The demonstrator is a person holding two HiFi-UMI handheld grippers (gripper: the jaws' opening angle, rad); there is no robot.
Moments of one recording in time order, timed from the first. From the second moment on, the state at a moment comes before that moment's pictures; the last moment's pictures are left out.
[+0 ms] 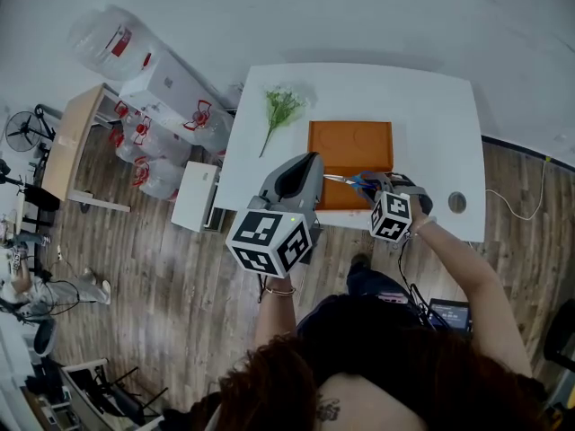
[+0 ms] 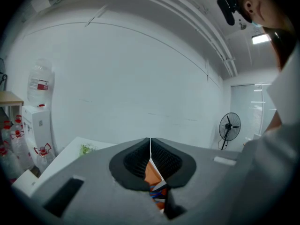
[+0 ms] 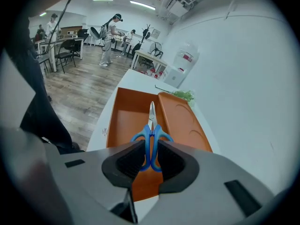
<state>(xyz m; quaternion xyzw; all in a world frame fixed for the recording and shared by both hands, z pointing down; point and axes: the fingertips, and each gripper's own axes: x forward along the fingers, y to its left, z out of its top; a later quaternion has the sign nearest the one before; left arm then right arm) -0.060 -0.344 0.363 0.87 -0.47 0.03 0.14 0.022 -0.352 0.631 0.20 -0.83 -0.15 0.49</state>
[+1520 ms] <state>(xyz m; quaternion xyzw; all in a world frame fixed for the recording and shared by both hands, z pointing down) -0.084 -0.343 0.378 0.86 -0.49 0.04 0.16 0.016 -0.365 0.671 0.21 -0.79 -0.04 0.58</state>
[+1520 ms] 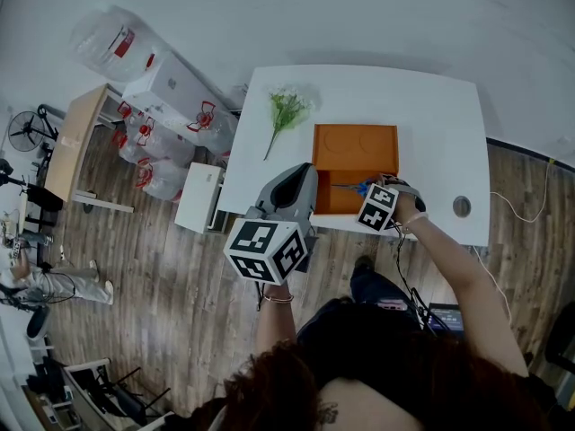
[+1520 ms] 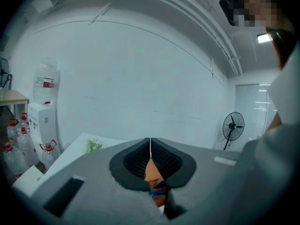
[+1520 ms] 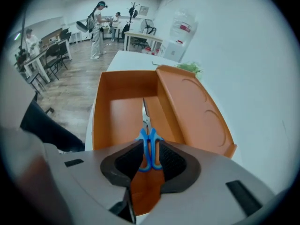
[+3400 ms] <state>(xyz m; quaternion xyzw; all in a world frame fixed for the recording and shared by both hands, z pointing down) -0.099 -0.241 0.345 0.88 -0.46 0.03 0.08 0.016 -0.259 0.396 0.56 -0.82 -0.02 0.14</state>
